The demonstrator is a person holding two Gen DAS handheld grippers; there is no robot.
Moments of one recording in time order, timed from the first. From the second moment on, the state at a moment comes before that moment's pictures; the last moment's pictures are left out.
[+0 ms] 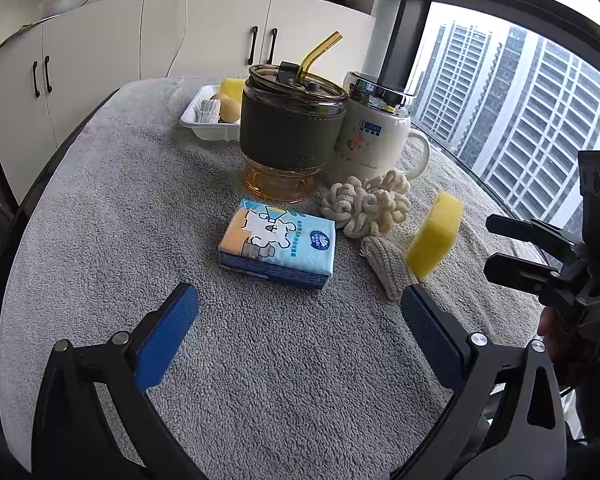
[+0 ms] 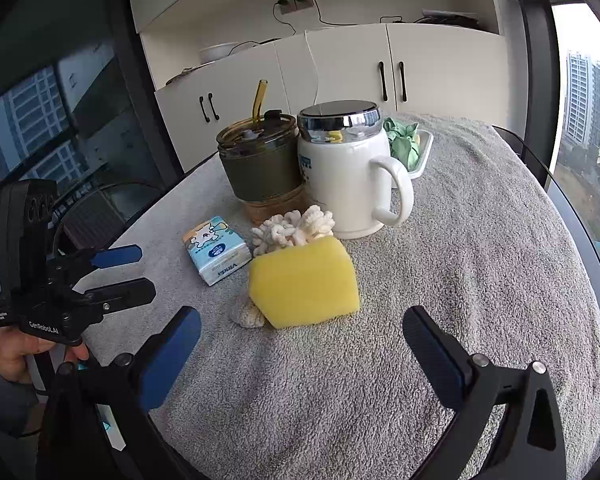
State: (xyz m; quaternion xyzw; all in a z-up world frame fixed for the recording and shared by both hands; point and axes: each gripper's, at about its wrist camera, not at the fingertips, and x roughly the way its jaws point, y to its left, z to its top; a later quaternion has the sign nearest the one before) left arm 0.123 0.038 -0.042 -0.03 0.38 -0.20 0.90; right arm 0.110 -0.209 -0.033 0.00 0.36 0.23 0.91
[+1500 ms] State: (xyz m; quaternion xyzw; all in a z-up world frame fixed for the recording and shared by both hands) left arm 0.182 0.015 -0.071 0.03 0.44 -0.15 0.88; right arm 0.168 -0.193 -0.069 0.00 0.42 0.25 0.88
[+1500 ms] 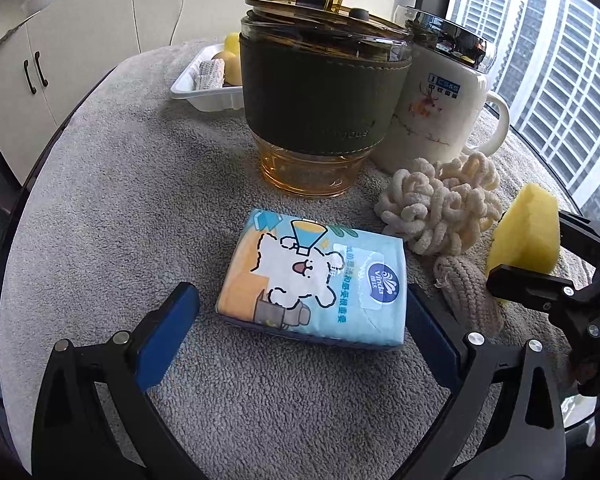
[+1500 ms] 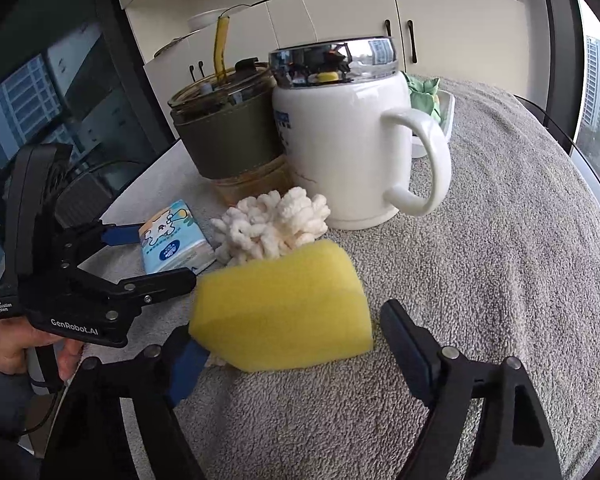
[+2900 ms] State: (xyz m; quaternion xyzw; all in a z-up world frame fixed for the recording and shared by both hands) left arm 0.136 0.057 -0.005 0.04 0.39 -0.14 0.91; right arm 0.127 -0.226 0.002 -0.06 0.39 0.22 0.89
